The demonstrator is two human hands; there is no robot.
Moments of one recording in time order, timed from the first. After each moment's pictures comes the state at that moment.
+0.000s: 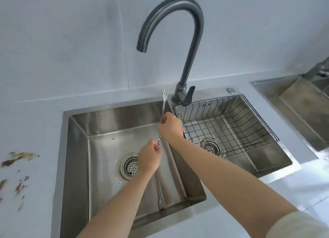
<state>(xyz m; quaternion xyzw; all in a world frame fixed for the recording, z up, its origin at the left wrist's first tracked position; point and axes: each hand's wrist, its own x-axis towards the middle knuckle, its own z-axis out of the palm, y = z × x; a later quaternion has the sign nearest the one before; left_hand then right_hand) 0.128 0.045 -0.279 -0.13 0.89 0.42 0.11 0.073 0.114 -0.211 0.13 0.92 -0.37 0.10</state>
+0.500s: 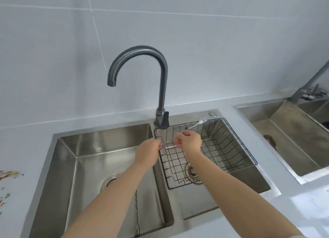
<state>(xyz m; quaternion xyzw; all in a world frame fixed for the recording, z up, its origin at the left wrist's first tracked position) 0.085 0.122 -0.207 0.07 0.97 0.22 0.02 0.066 0.254 -0.189 0.28 0.74 -0.62 0.02</state>
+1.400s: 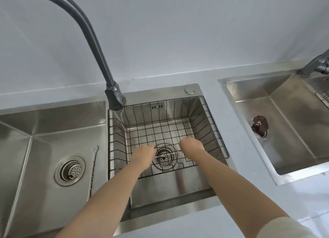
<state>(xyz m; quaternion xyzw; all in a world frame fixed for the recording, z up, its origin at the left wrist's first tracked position) 0.060 0.282 -0.315 0.10 0.96 0.05 0.26 0.029 0.453 -0.300 -0.10 0.95 0.04 0.30</state>
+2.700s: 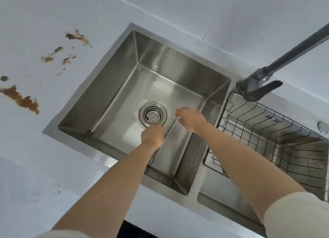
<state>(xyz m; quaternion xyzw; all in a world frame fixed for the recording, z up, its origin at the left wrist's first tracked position) 0.163 0.064 -0.346 -0.32 0.87 0.27 0.26 0.035 0.137 -0.330 -0.43 0.85 0.08 0.31</state>
